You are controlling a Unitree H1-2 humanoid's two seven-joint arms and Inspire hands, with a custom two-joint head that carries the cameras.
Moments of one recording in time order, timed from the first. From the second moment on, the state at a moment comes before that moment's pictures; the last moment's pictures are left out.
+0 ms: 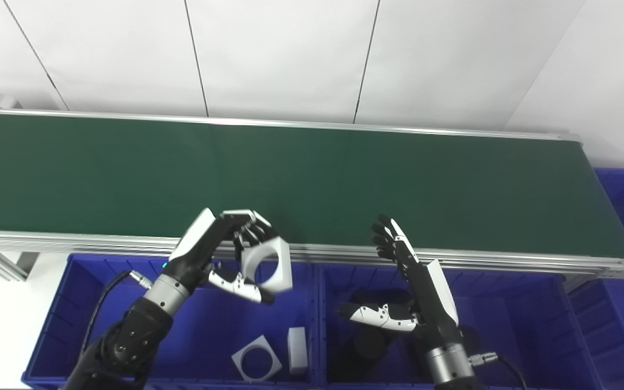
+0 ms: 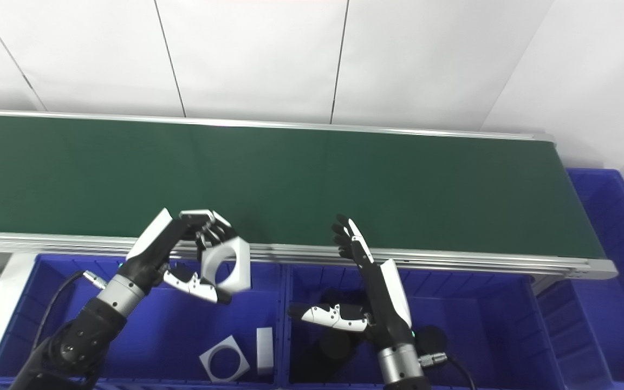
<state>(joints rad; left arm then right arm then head) -0.03 0.29 -0.28 0.05 0.30 -0.23 -0.23 0.26 -0.03 0.20 -0.24 -0.35 -0.08 0.02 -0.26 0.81</state>
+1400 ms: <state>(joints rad) 0.05 0.30 -0.20 -0.13 0.09 0.16 -0.60 0.31 -0.04 0.21 -0.28 -0.38 -0.04 0.03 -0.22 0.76</state>
